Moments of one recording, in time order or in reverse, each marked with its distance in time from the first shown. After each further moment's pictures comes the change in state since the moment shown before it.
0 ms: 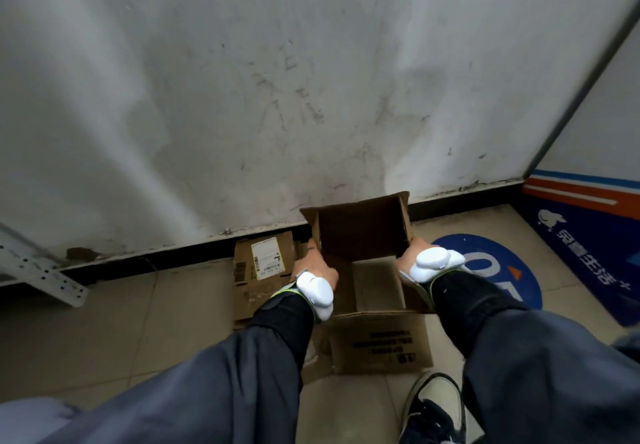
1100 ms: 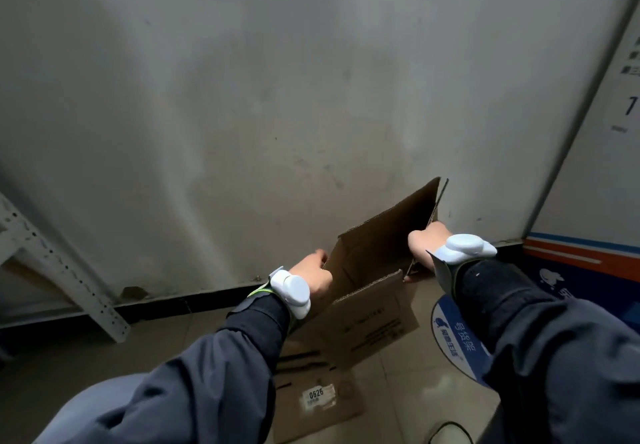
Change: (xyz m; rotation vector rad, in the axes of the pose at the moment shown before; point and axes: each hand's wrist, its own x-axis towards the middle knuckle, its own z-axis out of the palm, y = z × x) left_hand -0.086 -0.002 -0.126 -0.083 -0.035 0.297; right_hand -0.108 -0.065 -0.113 0.417 0.113 -0.040
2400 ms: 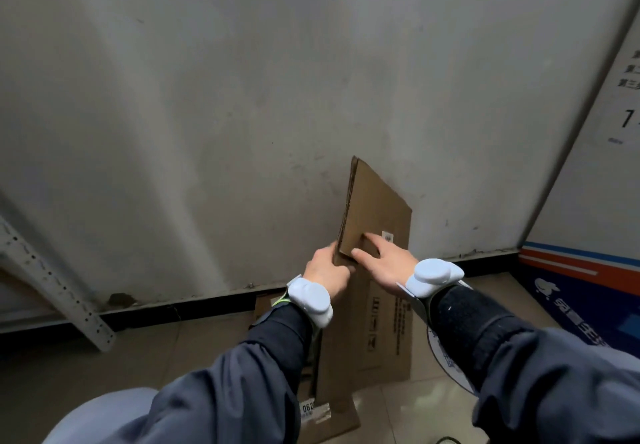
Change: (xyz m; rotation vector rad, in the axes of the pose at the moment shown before) left_hand 0.022 0.018 0.024 -0.392 0.179 0.132; right_hand -0.007 -0.004 0.047 -0.320 -0.132 -0.470
